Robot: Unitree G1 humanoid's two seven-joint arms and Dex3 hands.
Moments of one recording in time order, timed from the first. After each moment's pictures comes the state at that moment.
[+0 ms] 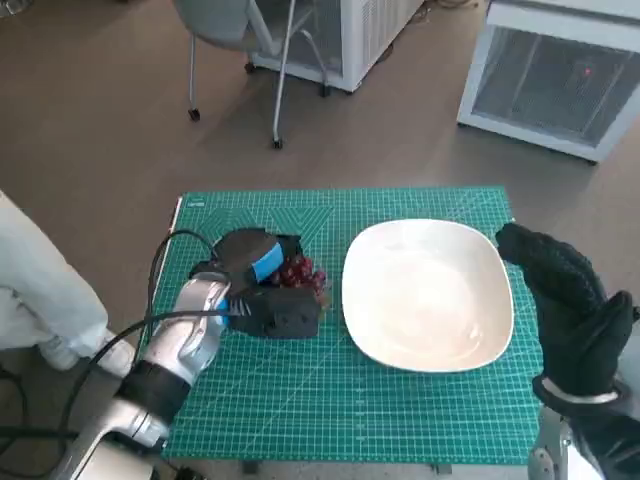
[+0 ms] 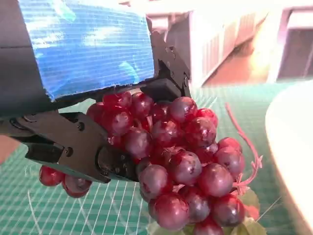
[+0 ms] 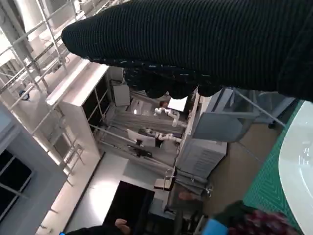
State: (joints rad) left arm -0.79 0.45 -0.45 0.56 0.73 0.07 -0.13; right arm -0.30 -0.15 -0.19 0.12 0.31 -0.56 0.36
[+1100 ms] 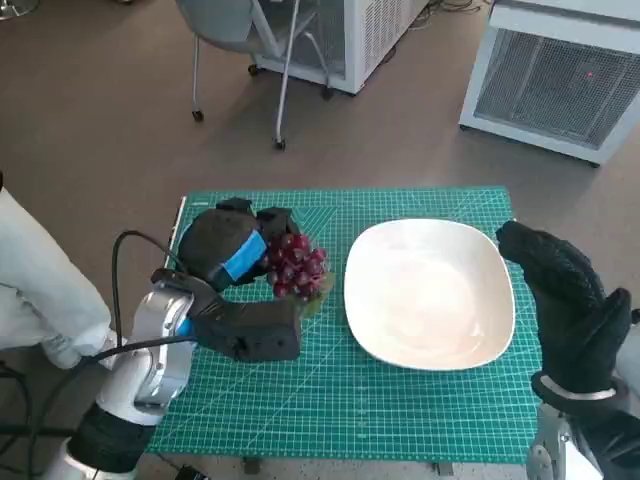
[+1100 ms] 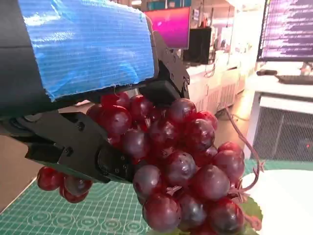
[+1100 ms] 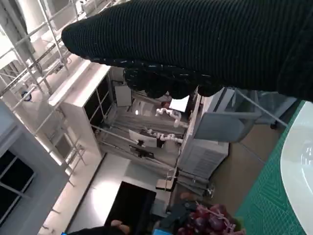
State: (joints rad) left arm -0.63 0.52 -0.31 0.12 0.76 0.13 -0.15; right arm -0.31 -0.15 -0.19 0.15 0.31 -0.58 0.36
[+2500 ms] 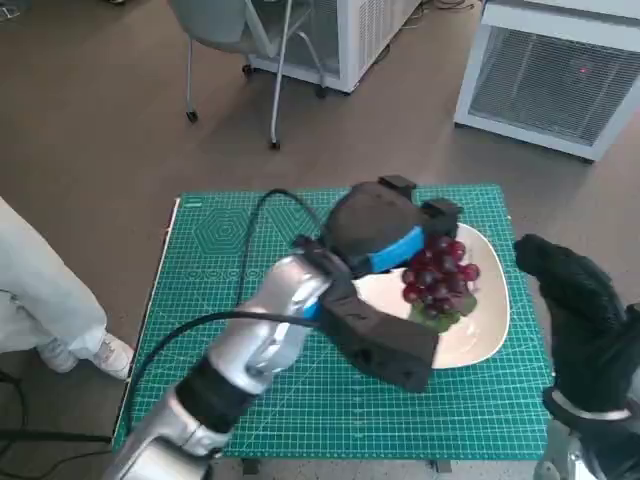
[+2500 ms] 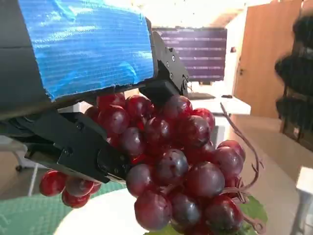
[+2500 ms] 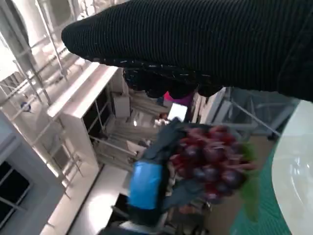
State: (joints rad) left arm -0.99 0.16 -0.50 0.43 0.79 -0.06 -0.12; right arm -0.24 -0.15 -0.22 0.08 0.31 -0.59 0.32
